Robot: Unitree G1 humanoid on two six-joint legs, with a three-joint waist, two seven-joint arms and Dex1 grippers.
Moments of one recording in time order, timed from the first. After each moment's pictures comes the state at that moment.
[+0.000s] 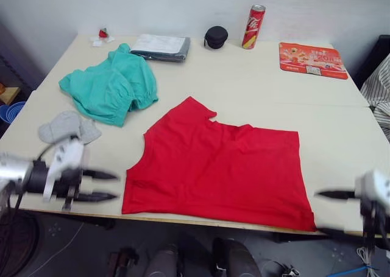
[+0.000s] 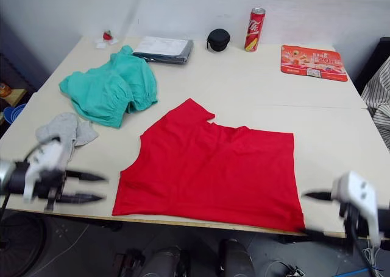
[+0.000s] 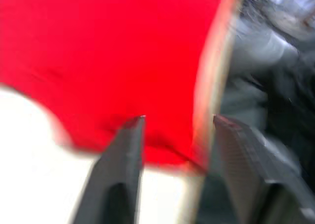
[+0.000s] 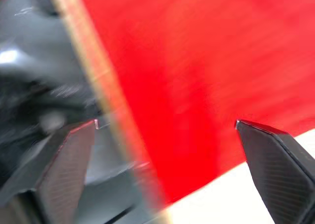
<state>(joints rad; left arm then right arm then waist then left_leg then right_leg) -0.24 1.07 0.22 -0.14 -0.57 0.53 -1.26 0.30 -1.12 -0.61 -0.31 0.64 0.50 1.17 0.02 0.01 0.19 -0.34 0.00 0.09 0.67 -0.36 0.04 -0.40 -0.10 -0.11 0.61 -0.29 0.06</state>
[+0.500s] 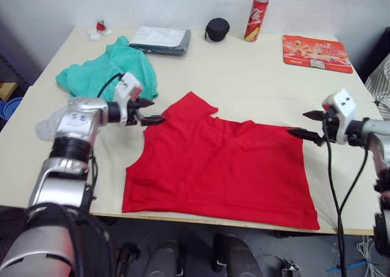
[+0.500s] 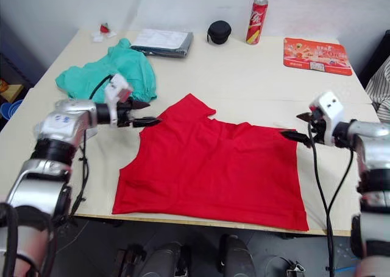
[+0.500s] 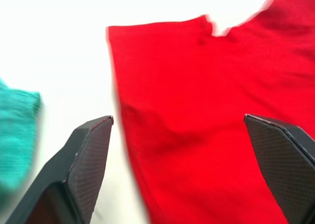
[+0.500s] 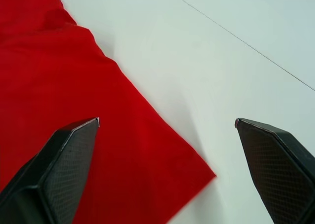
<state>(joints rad) -1.10 0.55 -0.14 0.94 -0.12 0.27 -0.94 -0.86 -0.84 0.02 0.86 0.16 0.21 1.10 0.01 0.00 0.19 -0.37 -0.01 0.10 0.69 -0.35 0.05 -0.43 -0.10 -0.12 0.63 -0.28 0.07</state>
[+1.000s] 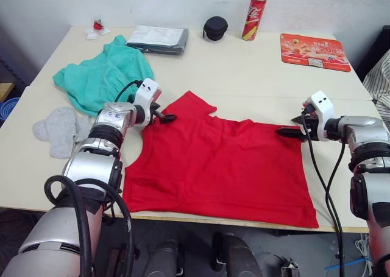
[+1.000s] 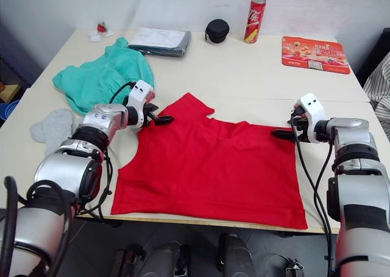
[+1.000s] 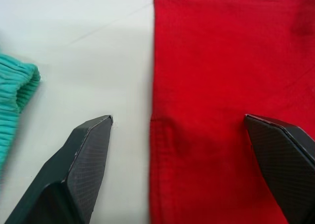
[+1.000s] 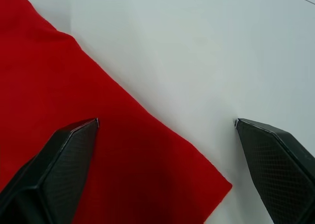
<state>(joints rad) -1.25 0.39 -0.05 1.32 -0.01 0.20 -0.65 -1.08 -0.74 0.03 1.26 0.00 0.16 1.08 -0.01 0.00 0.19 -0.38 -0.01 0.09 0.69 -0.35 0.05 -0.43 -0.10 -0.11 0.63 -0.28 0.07</state>
